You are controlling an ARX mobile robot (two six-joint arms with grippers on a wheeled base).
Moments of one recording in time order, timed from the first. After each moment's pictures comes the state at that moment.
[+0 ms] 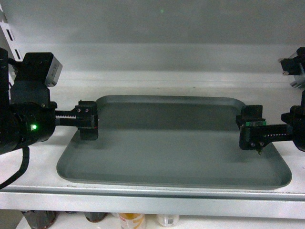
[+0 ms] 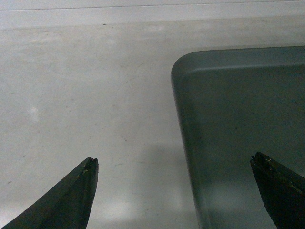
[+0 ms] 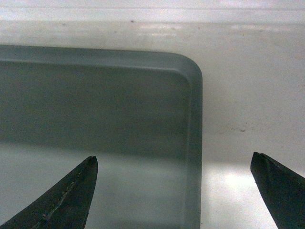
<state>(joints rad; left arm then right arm) -0.19 1.88 0.73 0.71 -0.06 -0.05 0.21 1.81 0.64 0.74 0.04 0.09</state>
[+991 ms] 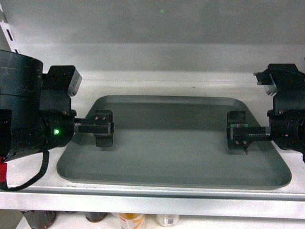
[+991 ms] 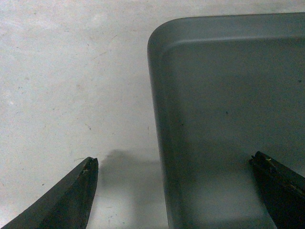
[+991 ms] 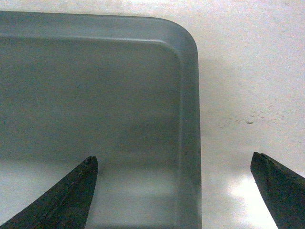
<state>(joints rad) -0.23 1.97 0.80 0.63 -0.07 -0.08 0.22 1.93 0.82 0.52 0.10 0.11</state>
